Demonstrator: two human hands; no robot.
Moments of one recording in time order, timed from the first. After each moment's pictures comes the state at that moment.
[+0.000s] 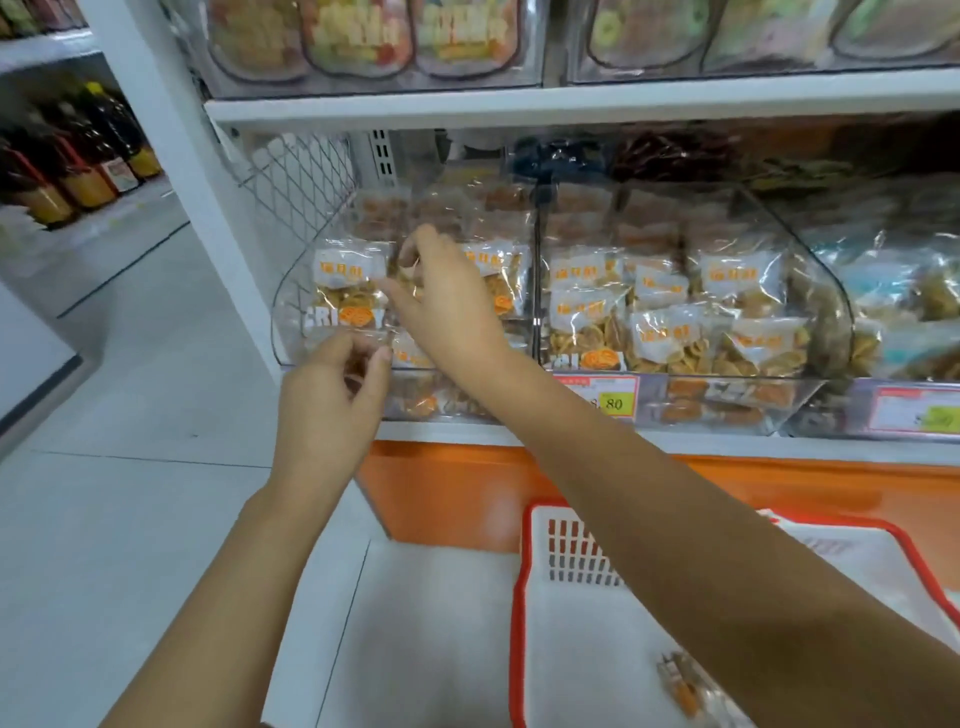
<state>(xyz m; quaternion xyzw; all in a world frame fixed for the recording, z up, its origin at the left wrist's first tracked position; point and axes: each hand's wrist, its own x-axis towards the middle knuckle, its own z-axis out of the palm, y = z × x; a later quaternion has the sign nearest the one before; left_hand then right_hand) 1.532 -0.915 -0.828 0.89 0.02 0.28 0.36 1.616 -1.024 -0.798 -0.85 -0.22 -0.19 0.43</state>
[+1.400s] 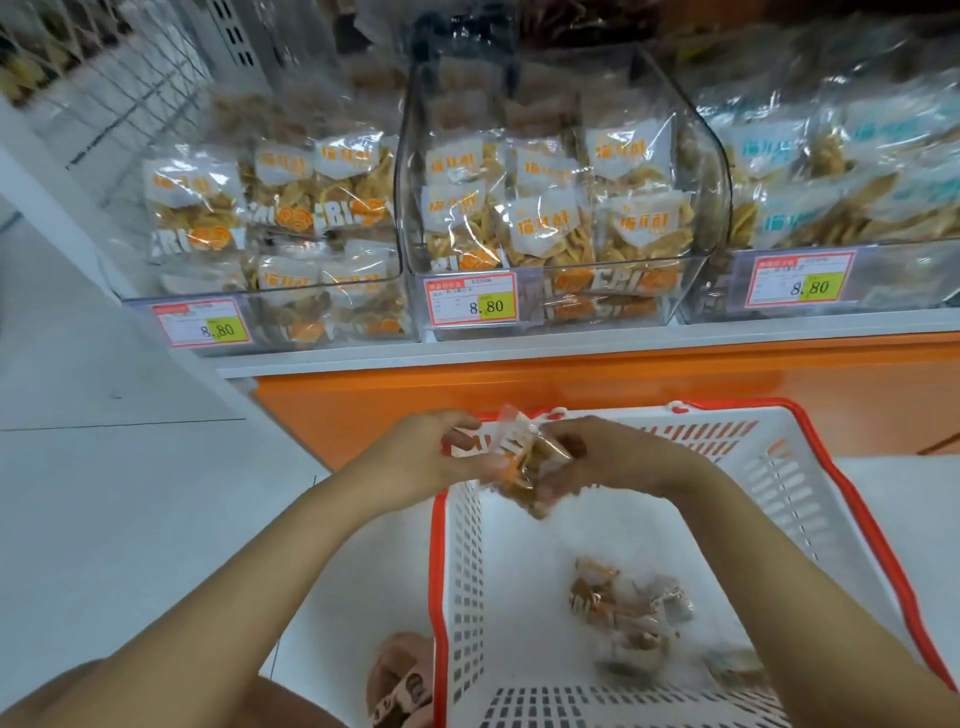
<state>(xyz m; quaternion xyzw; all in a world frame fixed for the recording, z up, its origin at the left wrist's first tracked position) 1.500 -1.033 -0.902 0.90 -0.08 -0.27 0.34 1.503 -1.260 -0.939 -0.79 -0.12 0.36 0.48</state>
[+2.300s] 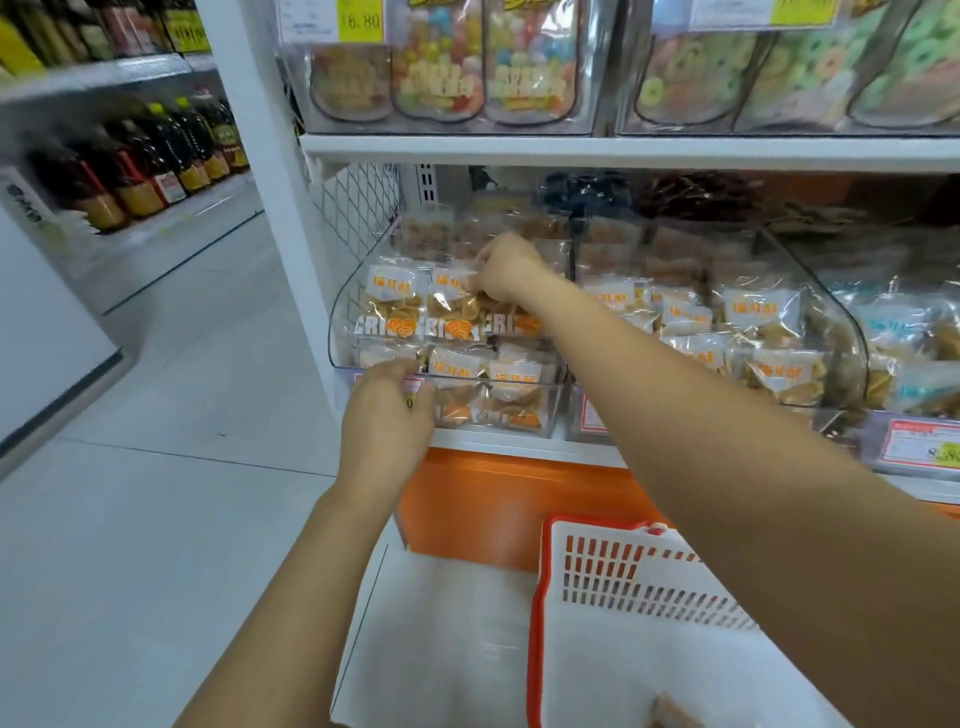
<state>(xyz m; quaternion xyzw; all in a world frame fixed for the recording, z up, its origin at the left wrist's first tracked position) 1.524 -0.920 -0.832 0.91 0.11 0.21 0.35 1.678 -1.029 -0.758 -0.95 -0.09 0.03 0.29</state>
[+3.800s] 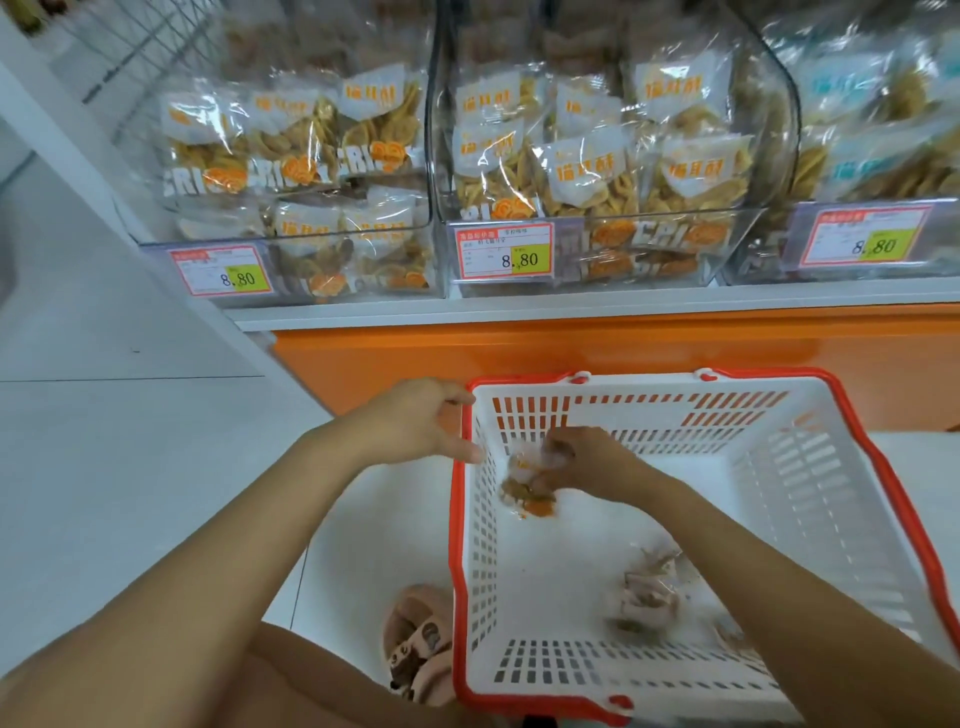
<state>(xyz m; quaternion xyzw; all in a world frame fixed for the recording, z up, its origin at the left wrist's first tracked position) 1.514 -1.004 -0.922 0.92 -0.10 -0.31 0.22 1.494 -1.233 -1.033 -0.88 -0.10 0.27 0.36</state>
